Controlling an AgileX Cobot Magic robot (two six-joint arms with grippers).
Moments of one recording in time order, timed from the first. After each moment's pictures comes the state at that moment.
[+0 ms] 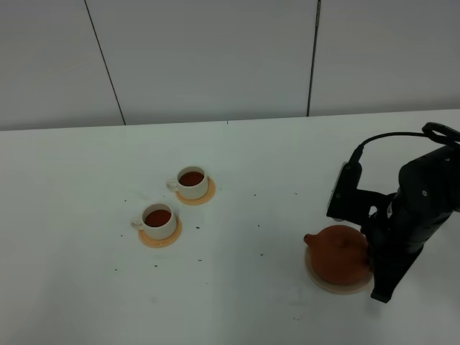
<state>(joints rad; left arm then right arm) -0.01 -0.01 -0.51 -0.06 1.04 0.05 0.42 1.79 -1.04 -0.02 0.64 -0.79</state>
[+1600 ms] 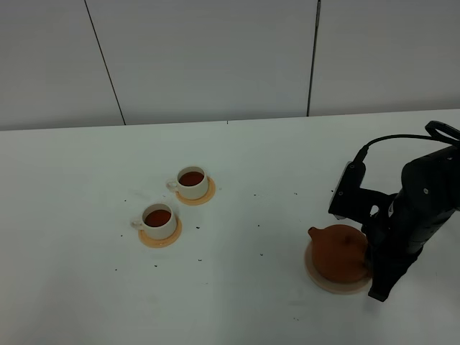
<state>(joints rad) -0.01 -0.01 -0.51 -0.06 1.04 0.05 0.40 1.80 -1.04 0.02 0.63 -0.79</state>
